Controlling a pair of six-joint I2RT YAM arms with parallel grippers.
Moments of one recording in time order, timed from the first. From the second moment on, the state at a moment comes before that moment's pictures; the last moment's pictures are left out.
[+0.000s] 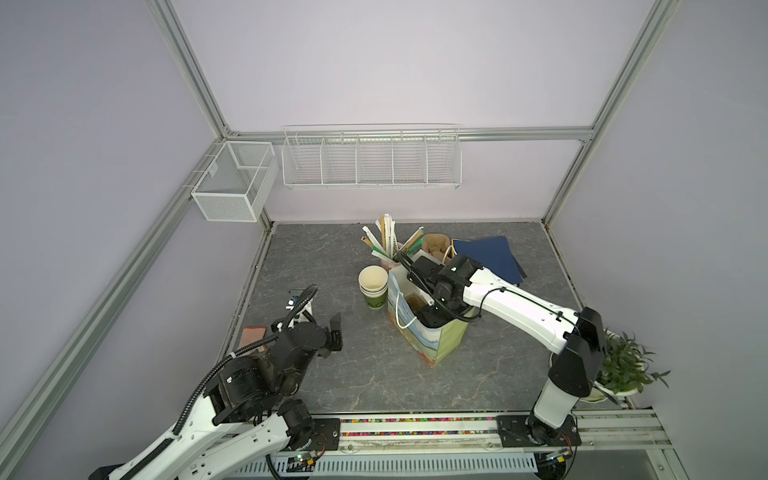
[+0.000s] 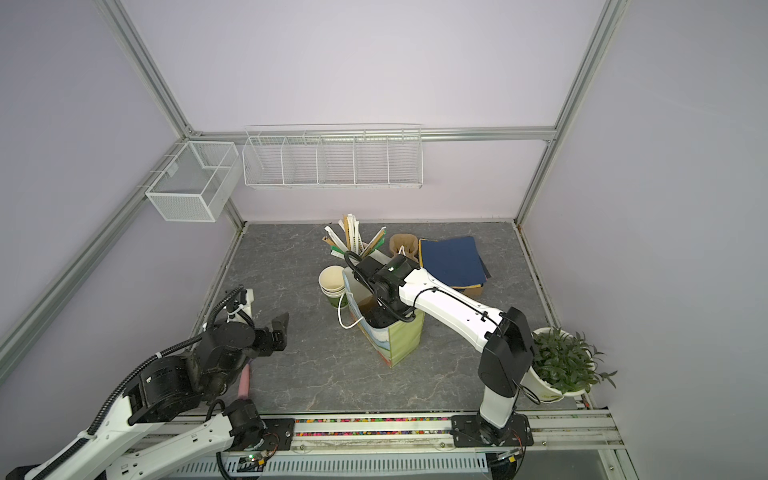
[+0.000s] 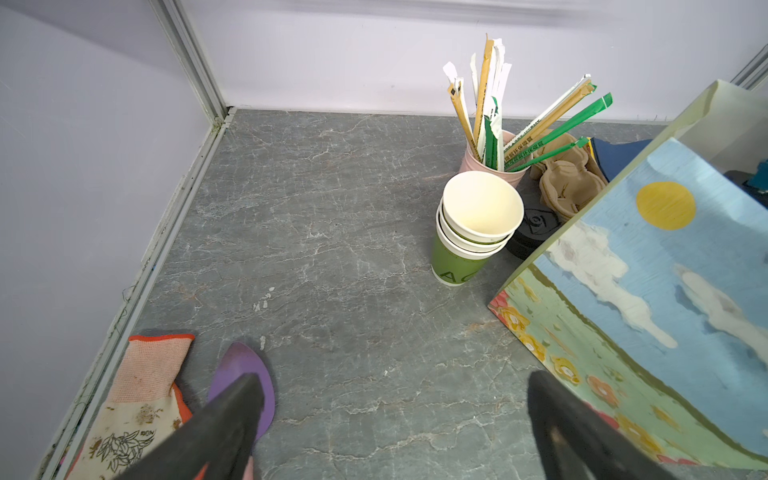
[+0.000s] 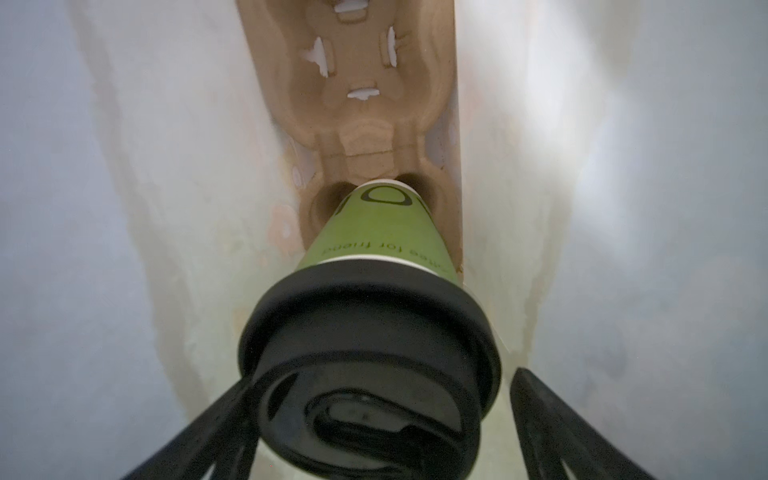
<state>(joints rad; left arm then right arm) -0.97 0.61 0.93 -1.00 -0.69 -0.57 0.88 1.76 1.64 -1.38 0.07 0.35</state>
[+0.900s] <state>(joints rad) -0.97 0.65 0.93 -1.00 -0.67 -0.56 0.86 1.72 1.80 -1.41 0.08 0.29</state>
